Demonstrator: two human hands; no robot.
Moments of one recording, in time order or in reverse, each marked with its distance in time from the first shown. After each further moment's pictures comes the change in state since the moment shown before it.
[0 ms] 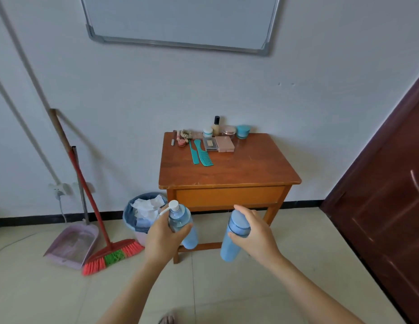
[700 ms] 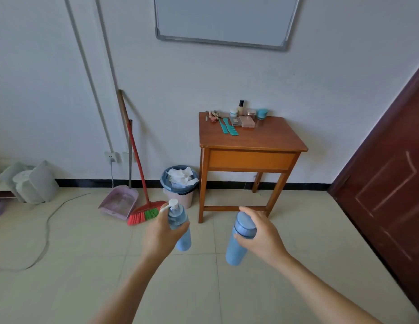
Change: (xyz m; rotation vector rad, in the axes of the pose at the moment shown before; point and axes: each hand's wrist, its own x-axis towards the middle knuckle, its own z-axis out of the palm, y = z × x) left_hand -0.264 -0.040 -0.162 0.127 0.071 -0.024; right_hand -0.273 -0.115 0.042 0.030 -0.113 -0.014
